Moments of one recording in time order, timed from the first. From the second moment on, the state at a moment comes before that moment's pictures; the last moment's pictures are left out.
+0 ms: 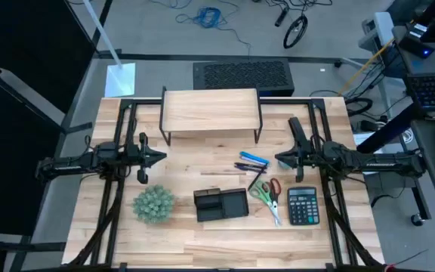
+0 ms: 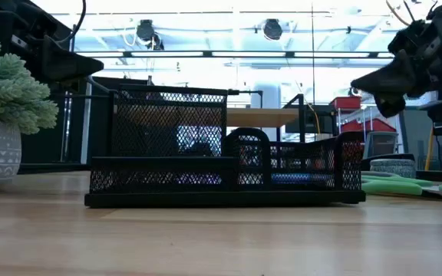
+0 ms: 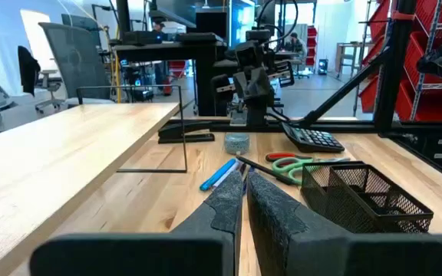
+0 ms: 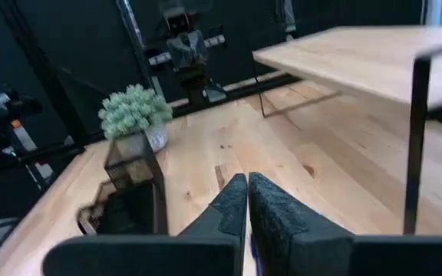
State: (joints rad) left arm 0.08 0.00 0.01 0.01 0.02 0.03; right arm -0.07 0.18 0.05 0.08 0.03 0.27
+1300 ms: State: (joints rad) left arm 0.08 0.00 0.01 0.01 0.02 0.03; right arm 0.07 0.78 0.68 -1.03 -0.21 0.41
